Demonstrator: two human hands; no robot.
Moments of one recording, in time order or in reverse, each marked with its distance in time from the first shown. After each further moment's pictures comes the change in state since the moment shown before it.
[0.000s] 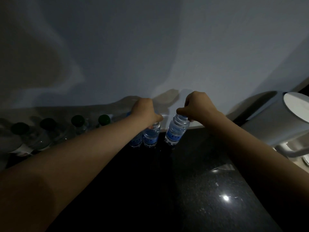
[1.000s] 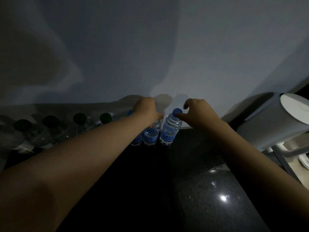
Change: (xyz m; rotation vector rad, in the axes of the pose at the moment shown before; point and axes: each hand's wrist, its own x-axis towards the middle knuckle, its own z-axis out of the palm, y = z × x) left_hand -0.001 0.005 -0.001 0.114 0.004 0.000; right_hand -0.031 -0.003 0.001 -0.116 0.022 -0.064
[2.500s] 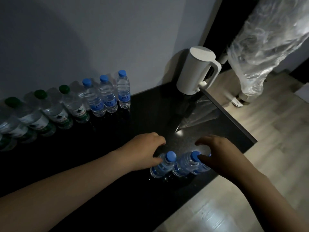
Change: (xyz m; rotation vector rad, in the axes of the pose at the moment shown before) left_hand -0.306 0.031 0.050 0.256 -0.577 0.761; right_hand -0.405 0.053 0.001 0.016 -0.117 0.286
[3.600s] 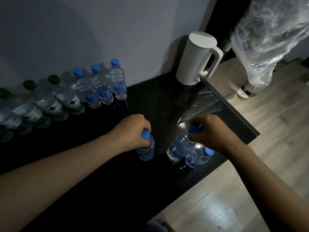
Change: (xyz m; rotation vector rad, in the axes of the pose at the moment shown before) left_hand 0.022 -0.007 -0.003 -0.020 0.131 -0.189; right_hand 0.048 0.038 0.007 0.166 0.068 -0.078
